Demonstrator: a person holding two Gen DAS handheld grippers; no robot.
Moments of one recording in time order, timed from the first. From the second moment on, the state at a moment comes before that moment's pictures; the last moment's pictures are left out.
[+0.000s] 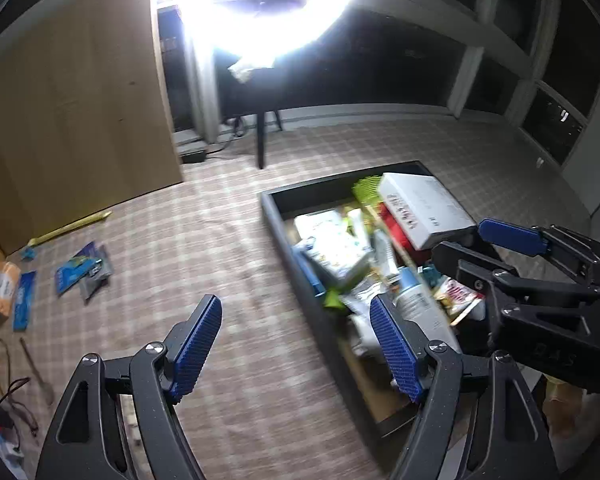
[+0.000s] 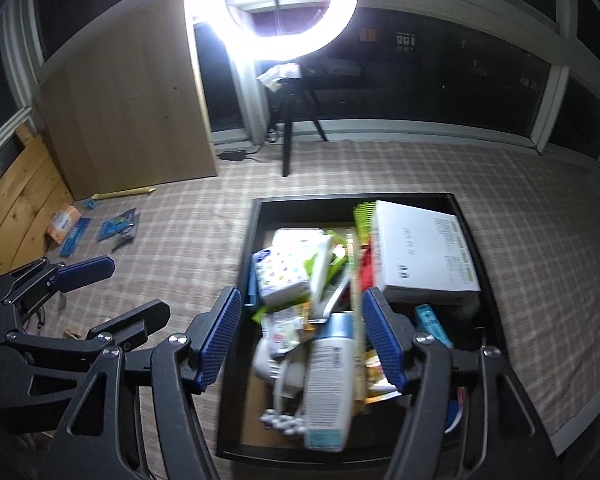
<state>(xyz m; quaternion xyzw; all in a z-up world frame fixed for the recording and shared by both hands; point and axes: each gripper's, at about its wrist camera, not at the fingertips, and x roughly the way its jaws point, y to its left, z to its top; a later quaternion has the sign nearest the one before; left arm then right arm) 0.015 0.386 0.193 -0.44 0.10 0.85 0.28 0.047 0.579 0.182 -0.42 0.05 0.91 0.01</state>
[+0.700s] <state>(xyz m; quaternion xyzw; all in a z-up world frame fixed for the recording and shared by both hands) 0.012 0.241 0.186 -0.46 0.05 0.87 0.18 0.060 0.457 0.170 -0.42 0.04 0.91 -0.04</state>
